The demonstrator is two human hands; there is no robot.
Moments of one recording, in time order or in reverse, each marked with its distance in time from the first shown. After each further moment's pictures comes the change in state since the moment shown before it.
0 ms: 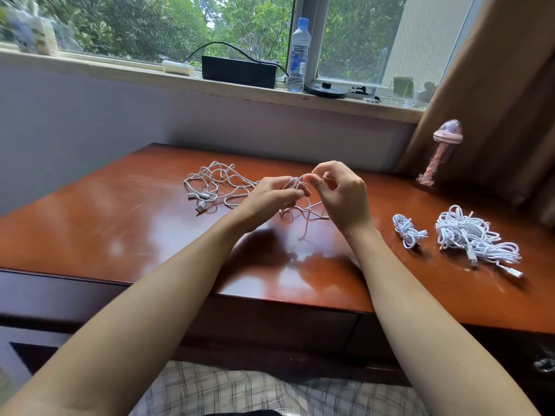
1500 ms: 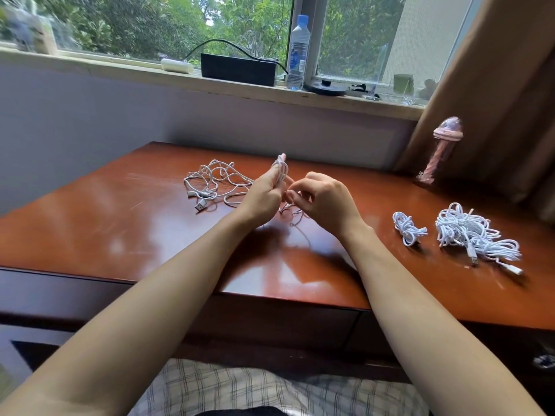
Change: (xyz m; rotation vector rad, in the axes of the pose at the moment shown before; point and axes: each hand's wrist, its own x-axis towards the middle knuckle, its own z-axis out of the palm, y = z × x) left_hand 0.017 -0.027 -0.005 0.212 0.199 0.057; right_hand -0.005 -0.012 0.012 -0.136 -0.253 -0.181
